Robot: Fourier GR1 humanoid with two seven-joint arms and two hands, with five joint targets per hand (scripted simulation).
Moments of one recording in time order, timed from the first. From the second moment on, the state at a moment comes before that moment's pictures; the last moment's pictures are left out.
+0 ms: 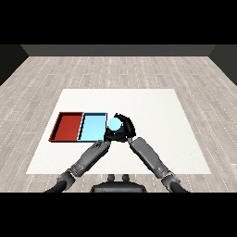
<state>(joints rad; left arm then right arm) -0.55 0.03 -0.61 -1.00 0.45 0.49 -0.38 -0.53 -0.02 0.48 -1.26 -0.25 -0.37 -0.27</state>
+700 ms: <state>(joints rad) -0.60 0.01 -0.65 -0.92 0.49 0.62 -0.39 -0.50 -0.01 0.46 -1.26 -0.26 -0.33 -0.29</state>
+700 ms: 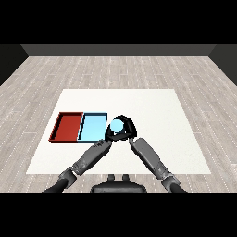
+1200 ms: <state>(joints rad) -0.59 0.02 -0.61 -0.94 0.43 0.64 -0.36 -0.52 -0.01 0.47 -1.26 -0.20 -0.38 -0.24</state>
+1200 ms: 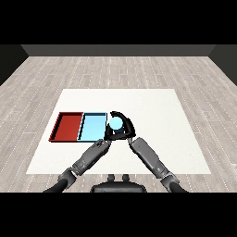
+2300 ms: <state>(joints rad) -0.53 0.03 -0.48 -0.95 0.38 0.63 -0.39 -0.37 -0.09 0.20 -1.56 -0.34 -0.23 -0.22</state>
